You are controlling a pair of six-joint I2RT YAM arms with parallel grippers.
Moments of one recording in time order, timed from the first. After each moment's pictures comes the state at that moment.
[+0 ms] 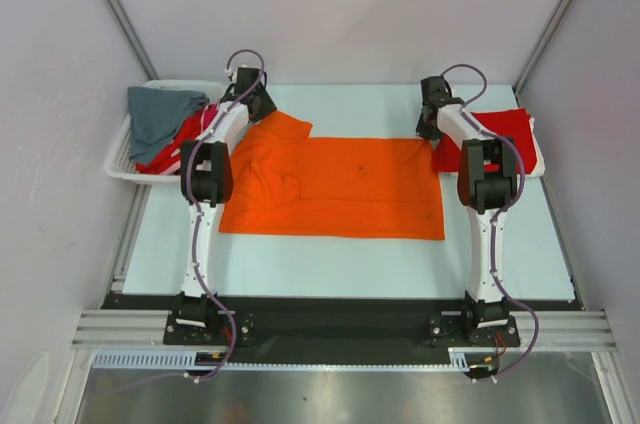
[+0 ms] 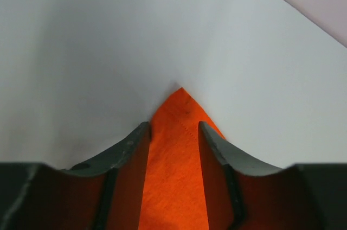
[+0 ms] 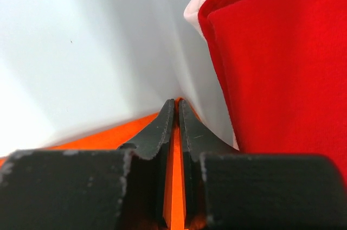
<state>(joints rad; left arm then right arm) -0.12 2.61 2.29 -0.42 -0.06 -0.61 0.12 2.36 1.93 -0.54 0.25 0.40</state>
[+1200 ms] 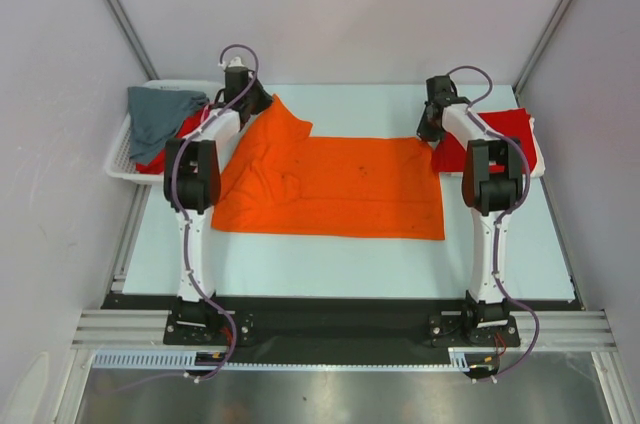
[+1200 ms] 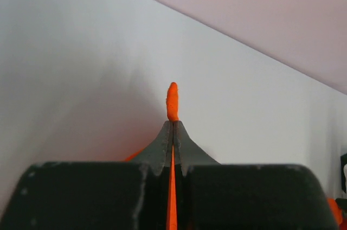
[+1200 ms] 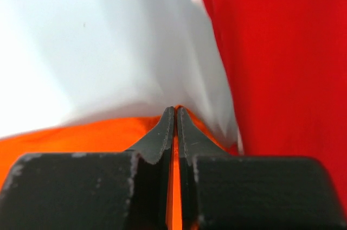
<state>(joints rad) -0.11 2.37 1.90 -0.02 0.11 -0.62 0.10 2.32 1.90 -0.56 0.14 0.42</state>
